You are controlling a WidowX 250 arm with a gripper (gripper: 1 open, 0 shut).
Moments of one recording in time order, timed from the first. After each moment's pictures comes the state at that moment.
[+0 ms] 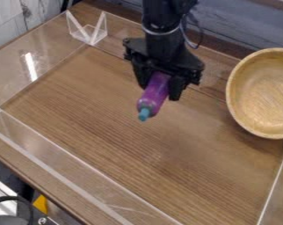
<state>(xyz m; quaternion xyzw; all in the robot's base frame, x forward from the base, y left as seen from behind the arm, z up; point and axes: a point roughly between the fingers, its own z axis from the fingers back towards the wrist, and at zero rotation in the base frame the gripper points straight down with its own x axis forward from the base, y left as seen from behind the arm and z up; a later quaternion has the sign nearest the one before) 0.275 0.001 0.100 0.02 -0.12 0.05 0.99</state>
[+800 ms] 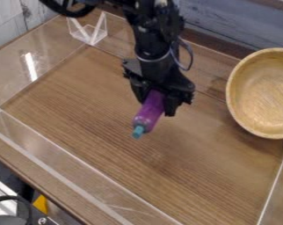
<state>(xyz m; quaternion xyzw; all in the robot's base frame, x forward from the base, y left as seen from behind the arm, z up) 0.277 0.003 0.068 0.01 -0.14 0.02 0.99</state>
